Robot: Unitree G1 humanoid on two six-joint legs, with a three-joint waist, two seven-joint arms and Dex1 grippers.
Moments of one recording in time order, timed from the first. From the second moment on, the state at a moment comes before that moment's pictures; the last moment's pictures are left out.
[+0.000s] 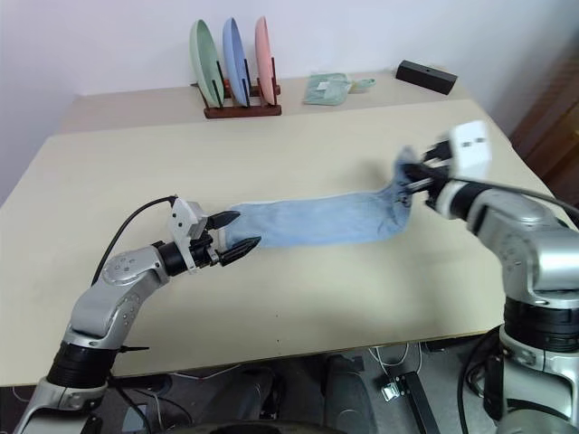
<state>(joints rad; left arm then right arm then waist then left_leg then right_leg) -0.21 0.46 -0.05 -0.21 -0.39 0.38 -0.73 -0.45 -0.75 -0.16 -0.31 0.48 0.90 0.54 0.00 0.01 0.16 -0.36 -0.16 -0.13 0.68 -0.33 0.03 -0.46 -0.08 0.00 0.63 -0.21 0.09</state>
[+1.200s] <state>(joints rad) -0.01 0.41 0.03 -0.41 -0.51 0.57 -0.59 -0.37 -0.66 -0.09 -0.14 0.37 0.50 0.78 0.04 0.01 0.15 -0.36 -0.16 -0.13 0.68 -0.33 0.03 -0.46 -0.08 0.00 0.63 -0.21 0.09</state>
